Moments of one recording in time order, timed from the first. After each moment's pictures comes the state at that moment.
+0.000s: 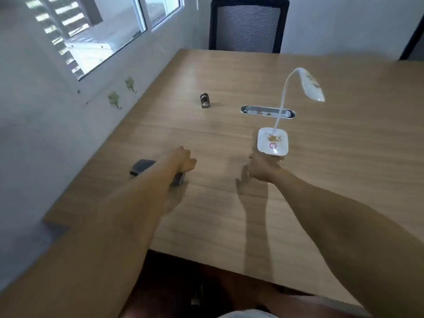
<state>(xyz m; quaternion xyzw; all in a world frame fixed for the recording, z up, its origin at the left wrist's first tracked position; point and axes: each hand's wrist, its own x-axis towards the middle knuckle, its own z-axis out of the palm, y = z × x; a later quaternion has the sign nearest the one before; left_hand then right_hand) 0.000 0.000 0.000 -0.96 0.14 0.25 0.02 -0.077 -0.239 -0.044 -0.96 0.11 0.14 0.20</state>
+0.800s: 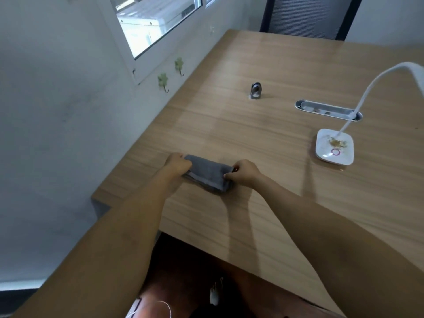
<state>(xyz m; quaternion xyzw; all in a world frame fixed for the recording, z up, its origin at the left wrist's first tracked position) 0.013 0.137 -0.045 -0.86 -0.19 0.19 -0.43 -0.020 -0.061 -0.068 -0.92 0.09 0.22 0.33</state>
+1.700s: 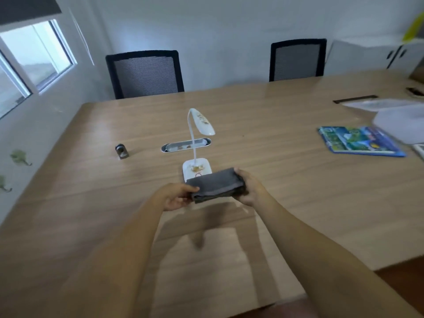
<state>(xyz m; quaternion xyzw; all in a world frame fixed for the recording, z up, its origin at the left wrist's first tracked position) -0.033 -0.164 0.005 -0.68 0.02 0.50 -0.53 -0.162 -0.328 -0.004 -0.32 0.39 -0.12 0.86</state>
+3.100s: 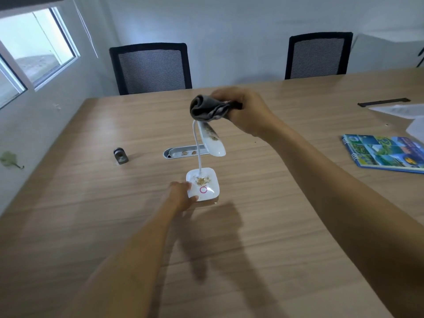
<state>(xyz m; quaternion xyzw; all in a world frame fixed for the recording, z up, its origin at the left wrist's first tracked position) 0.044 -0.208 -0.058 -0.94 0.32 0.14 -0.04 -0.068 -0.376 0.164 -0.87 0.05 -0.26 0.42</state>
